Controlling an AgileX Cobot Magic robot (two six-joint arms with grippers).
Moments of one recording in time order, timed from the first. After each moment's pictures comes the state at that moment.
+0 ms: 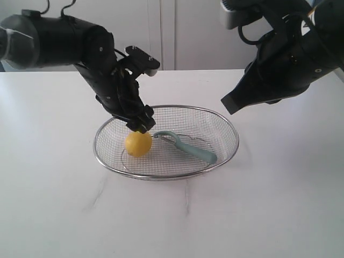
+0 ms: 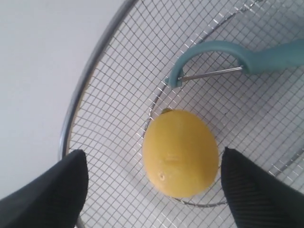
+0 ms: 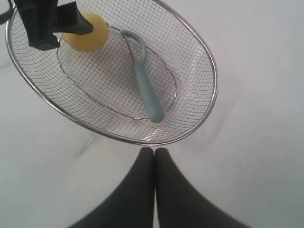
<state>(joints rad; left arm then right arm) -0.60 1.91 -1.52 0.04 0.77 0.23 0.50 1.31 -1.20 0.02 0.91 -0.20</state>
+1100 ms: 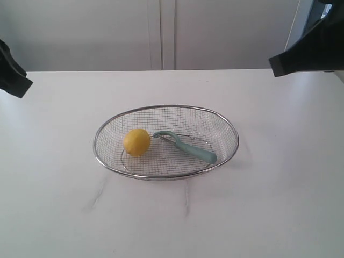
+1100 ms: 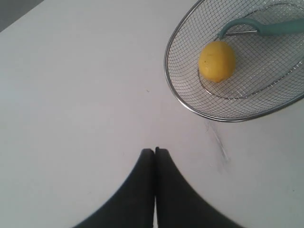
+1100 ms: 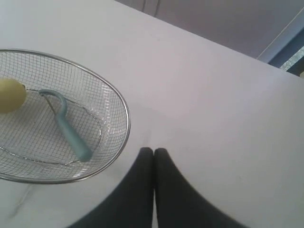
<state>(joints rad) -0.54 1.13 -1.21 0.17 1.03 0.09 0.50 1.09 -1.10 -0.35 0.80 0.19</state>
